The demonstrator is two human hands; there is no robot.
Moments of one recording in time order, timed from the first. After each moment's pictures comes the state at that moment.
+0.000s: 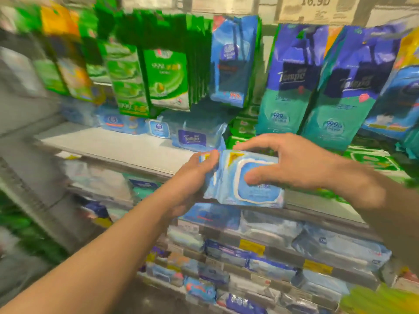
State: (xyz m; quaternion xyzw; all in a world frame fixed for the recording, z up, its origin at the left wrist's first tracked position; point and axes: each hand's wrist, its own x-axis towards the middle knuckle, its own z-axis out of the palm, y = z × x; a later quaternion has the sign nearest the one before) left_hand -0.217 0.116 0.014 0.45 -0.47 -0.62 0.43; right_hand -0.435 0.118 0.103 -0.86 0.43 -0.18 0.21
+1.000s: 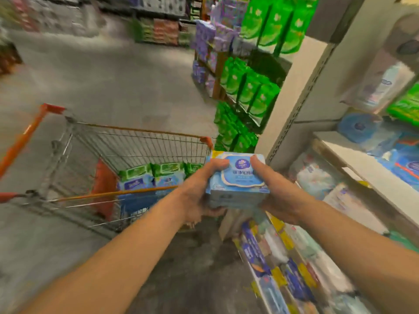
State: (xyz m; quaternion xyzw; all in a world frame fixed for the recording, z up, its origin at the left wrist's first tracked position) left_hand 0.291 0.385 -0.037 0.54 -0.09 -0.52 0.65; right_hand 0.186 0.232 -0.007 -0.64 0.22 0.05 0.73
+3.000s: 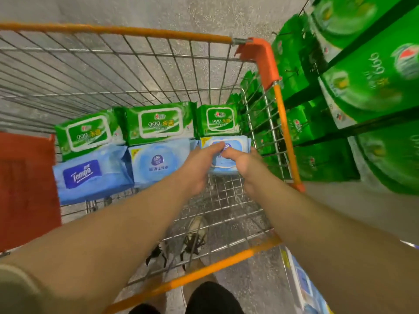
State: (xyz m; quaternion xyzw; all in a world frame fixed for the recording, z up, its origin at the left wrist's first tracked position) left_hand 0.649 0.153 -0.475 0.61 0.23 -0.49 0.58; right_hand 0.589 0.049 -0.457 -0.51 0.55 0.12 0.65
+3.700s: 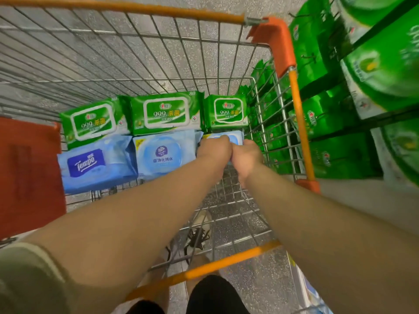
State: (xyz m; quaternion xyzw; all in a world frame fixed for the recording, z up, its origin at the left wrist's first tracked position) left_hand 0.654 0.130 -0.505 0.75 0.25 -0.43 0.44; right_hand 0.603 0.068 -0.501 -0.58 0.58 0.11 0.56
